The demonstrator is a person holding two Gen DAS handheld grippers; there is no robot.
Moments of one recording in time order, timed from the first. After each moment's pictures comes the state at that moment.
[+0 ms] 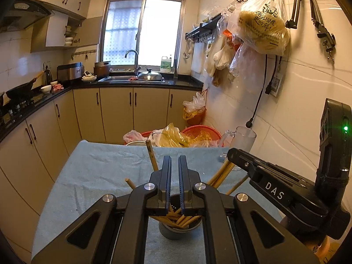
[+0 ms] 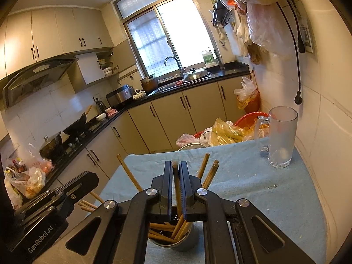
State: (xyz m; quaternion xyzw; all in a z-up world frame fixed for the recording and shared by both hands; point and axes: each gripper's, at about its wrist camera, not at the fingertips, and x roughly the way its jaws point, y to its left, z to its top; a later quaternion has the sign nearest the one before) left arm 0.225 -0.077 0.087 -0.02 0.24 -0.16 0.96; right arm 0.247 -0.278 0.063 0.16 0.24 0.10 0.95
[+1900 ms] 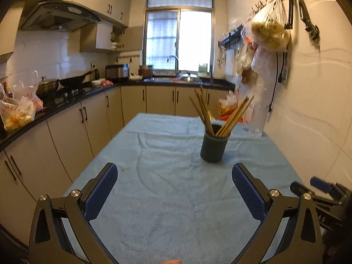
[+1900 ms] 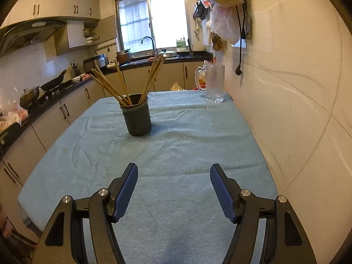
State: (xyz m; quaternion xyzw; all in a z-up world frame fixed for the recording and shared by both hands) left arm -0.025 0.001 0.021 -0.02 0.22 -0.03 0.98; right arm -0.014 -0.273 -0.017 0.05 0.30 -0.02 0.95
